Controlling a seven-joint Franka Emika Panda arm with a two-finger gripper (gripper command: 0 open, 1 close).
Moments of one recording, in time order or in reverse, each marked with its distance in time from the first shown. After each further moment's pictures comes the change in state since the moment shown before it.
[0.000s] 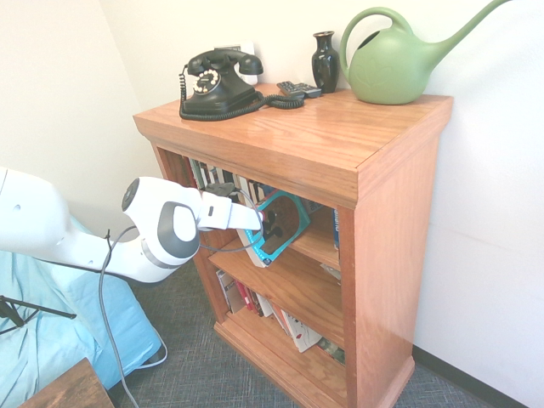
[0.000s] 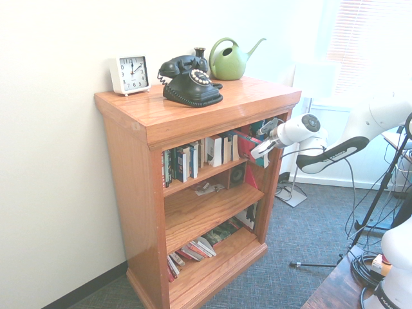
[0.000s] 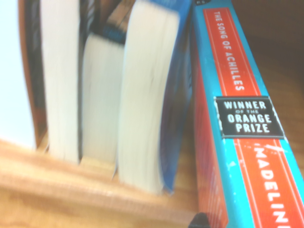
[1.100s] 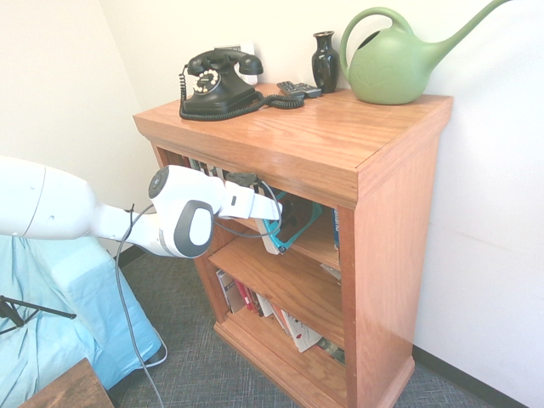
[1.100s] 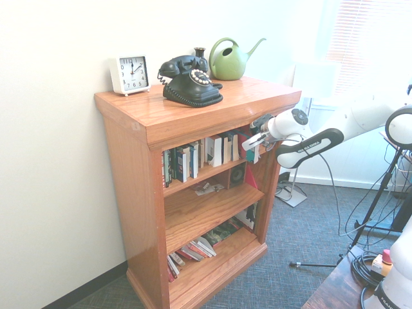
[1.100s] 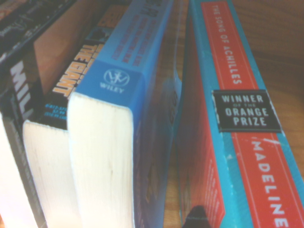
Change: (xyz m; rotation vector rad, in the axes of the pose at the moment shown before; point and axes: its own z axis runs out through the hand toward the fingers) arm 0.033 -0.016 0.038 0.016 -0.007 0.054
